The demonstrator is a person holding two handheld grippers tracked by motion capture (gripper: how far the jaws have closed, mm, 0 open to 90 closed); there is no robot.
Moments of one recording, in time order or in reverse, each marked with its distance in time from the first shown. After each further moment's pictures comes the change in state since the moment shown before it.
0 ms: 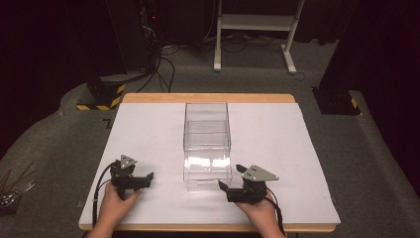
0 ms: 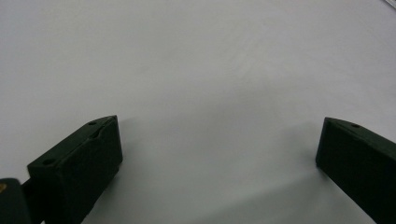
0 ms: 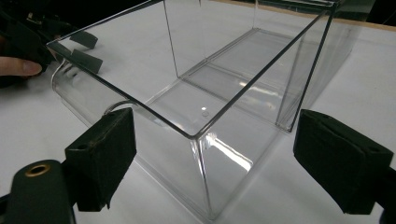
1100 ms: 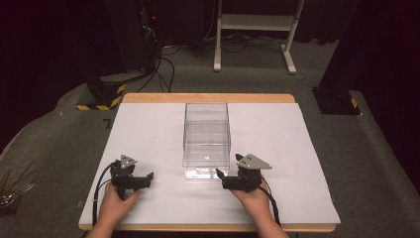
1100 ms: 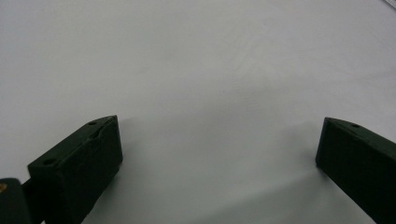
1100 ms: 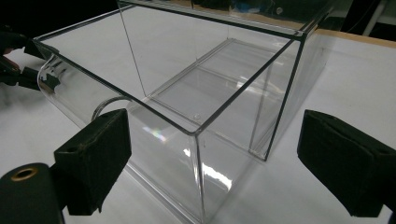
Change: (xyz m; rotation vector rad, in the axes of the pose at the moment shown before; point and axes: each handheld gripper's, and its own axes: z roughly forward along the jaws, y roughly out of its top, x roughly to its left) left arm 0.000 0.000 0.000 -0.002 0.000 0.000; right arm -0.013 0.017 0.026 -0.006 -0.079 0.015
